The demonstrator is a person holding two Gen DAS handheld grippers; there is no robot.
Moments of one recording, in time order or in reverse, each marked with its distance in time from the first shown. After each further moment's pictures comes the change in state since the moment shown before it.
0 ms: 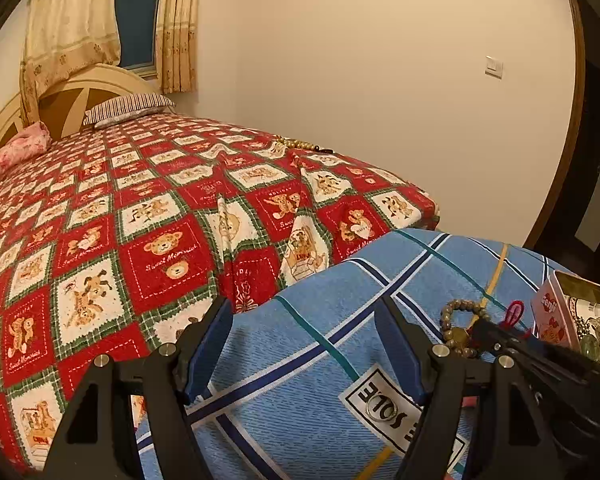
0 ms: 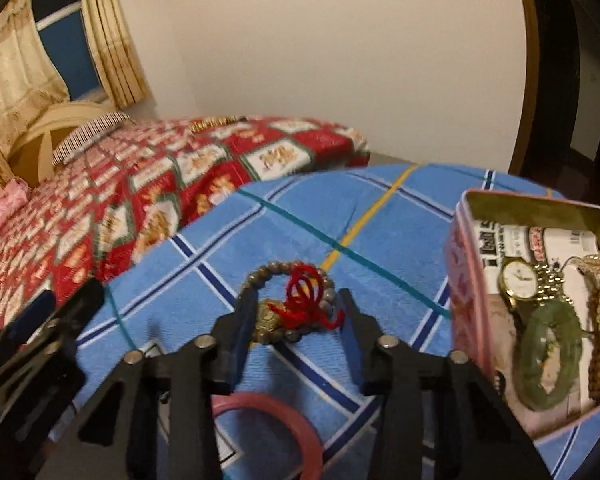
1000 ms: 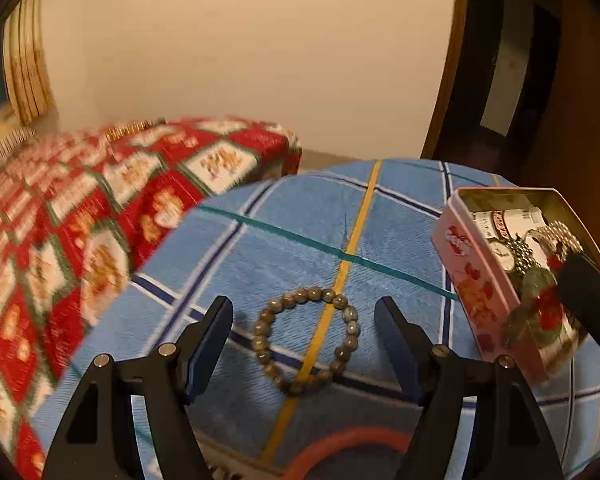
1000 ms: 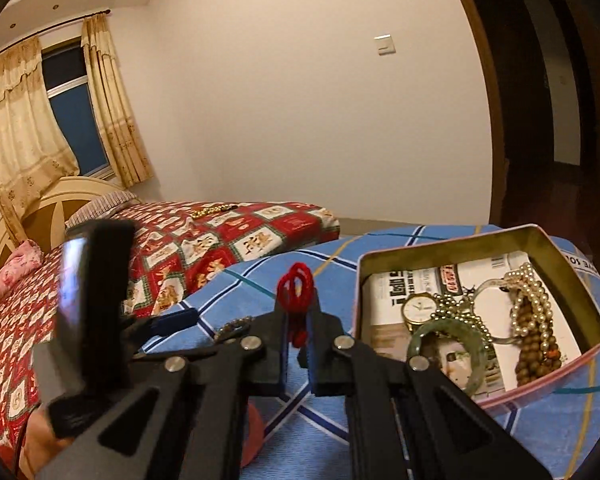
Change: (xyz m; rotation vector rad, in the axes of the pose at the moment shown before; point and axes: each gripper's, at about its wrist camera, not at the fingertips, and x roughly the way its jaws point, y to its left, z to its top) left arm 0.053 -0.113 0.005 0.343 0.246 -0.351; right arm -0.093 -0.043 -0.012 0.075 -0.323 0.010
